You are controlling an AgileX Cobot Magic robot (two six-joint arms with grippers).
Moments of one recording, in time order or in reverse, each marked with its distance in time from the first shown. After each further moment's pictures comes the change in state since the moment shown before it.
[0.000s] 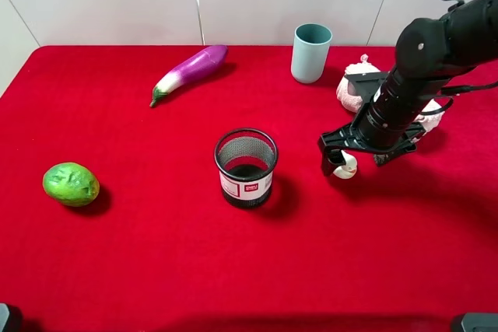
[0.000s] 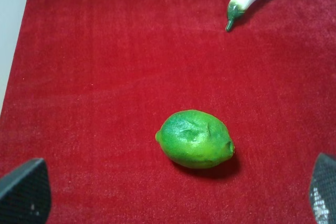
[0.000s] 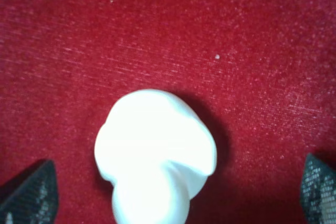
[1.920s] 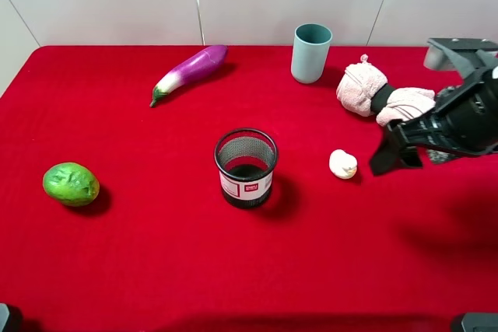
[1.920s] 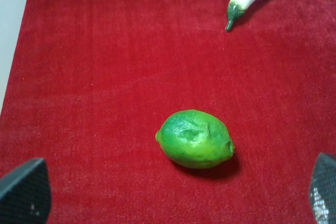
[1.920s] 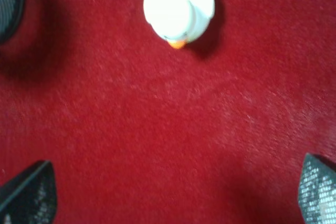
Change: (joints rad) left arm 0.000 0.000 0.000 0.000 0.000 0.000; right arm -0.128 -0.537 0.193 0.148 0.217 -0.214
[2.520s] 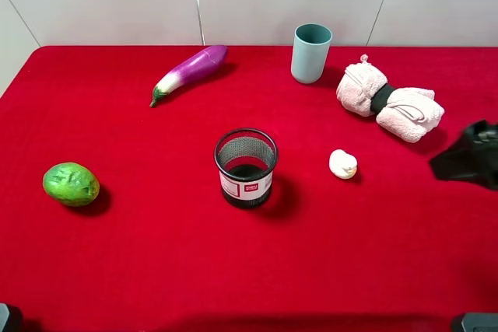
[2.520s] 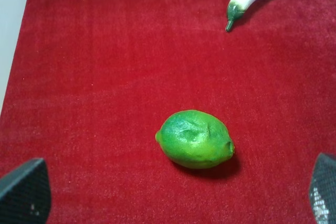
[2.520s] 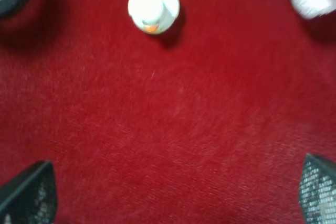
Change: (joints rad) left arm 0.000 0.000 0.000 0.000 0.000 0.000; right arm 0.000 -0.357 0.004 -0.152 0.206 -0.014
